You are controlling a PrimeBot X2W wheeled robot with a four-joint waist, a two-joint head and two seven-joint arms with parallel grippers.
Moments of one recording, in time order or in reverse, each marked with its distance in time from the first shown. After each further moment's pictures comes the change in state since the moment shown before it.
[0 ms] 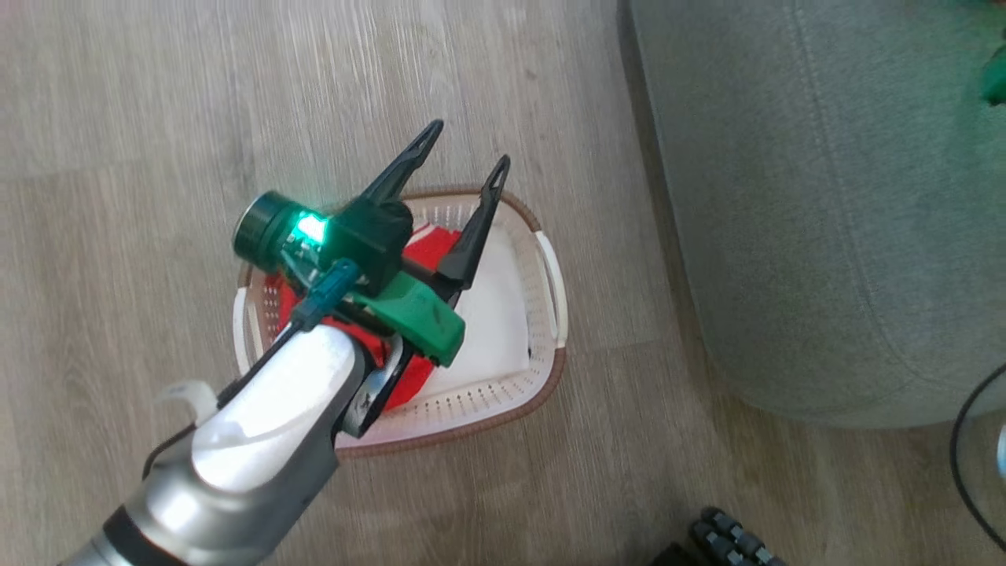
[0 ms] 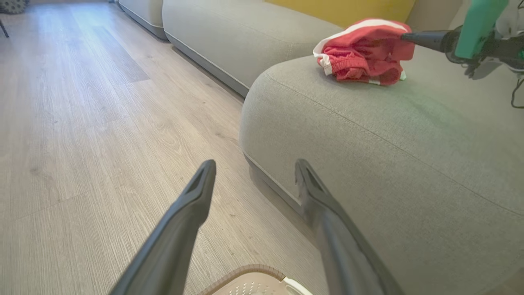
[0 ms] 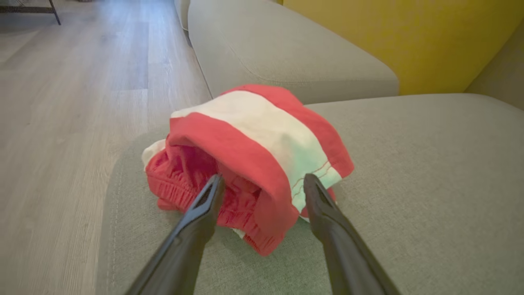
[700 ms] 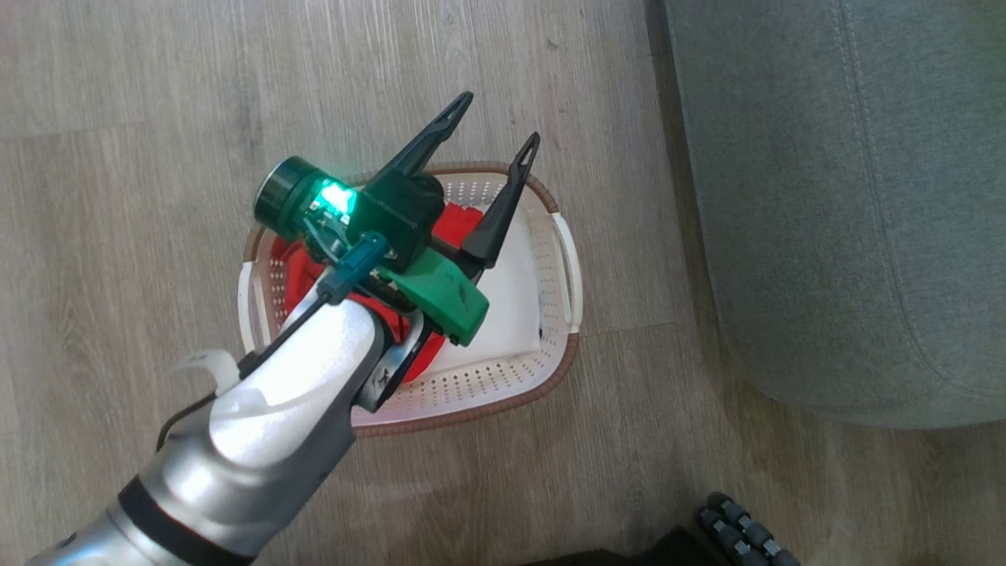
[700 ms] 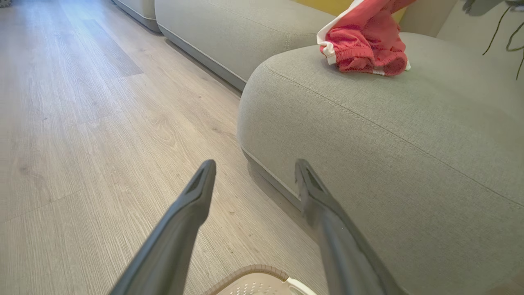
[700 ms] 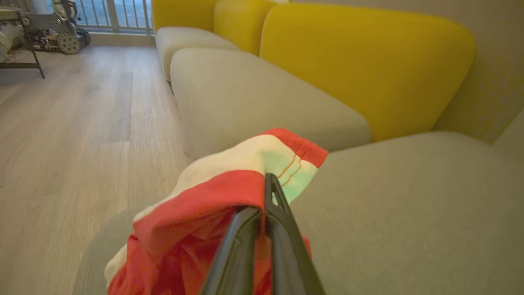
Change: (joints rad) left arm -0.062 -0.039 -0.007 0.030 0.029 -0.036 0.020; right arm -0.187 -0.129 -0.024 -0.009 0.036 0.000 0.004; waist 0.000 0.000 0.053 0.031
